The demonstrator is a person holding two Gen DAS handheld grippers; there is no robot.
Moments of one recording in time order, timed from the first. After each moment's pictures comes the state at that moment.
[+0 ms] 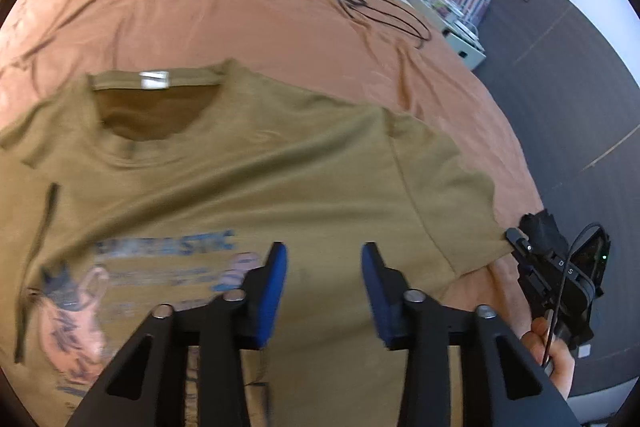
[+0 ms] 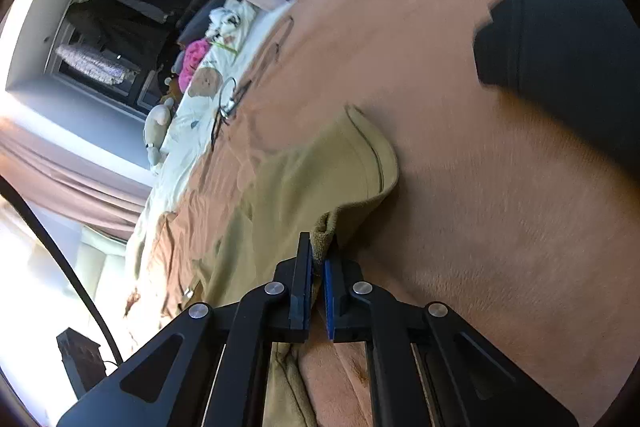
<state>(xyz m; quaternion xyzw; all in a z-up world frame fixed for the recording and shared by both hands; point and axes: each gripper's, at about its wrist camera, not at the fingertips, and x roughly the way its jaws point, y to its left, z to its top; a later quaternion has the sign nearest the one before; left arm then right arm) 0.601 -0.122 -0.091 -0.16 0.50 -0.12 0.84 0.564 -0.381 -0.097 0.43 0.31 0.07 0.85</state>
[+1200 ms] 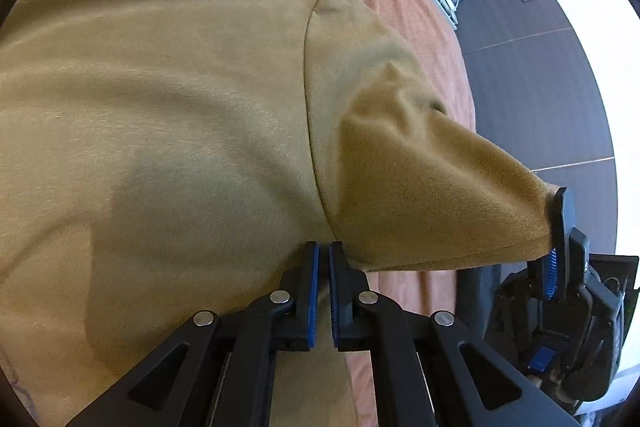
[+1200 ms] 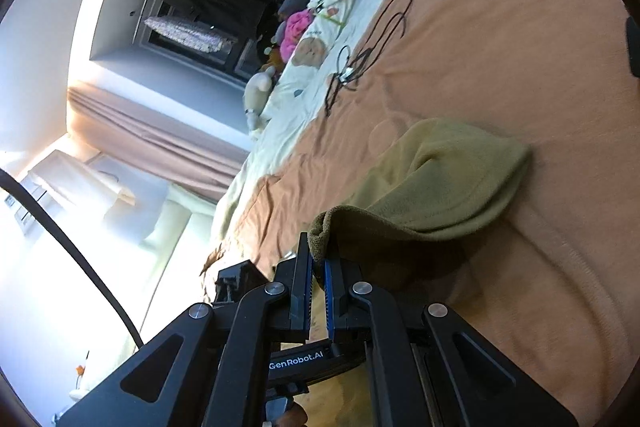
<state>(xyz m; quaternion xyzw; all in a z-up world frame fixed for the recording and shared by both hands) 0.615 -0.199 -0.172 -0.31 0.58 -0.22 0.72 0.586 -0.375 -0.128 0.44 0.26 0.25 0.82</state>
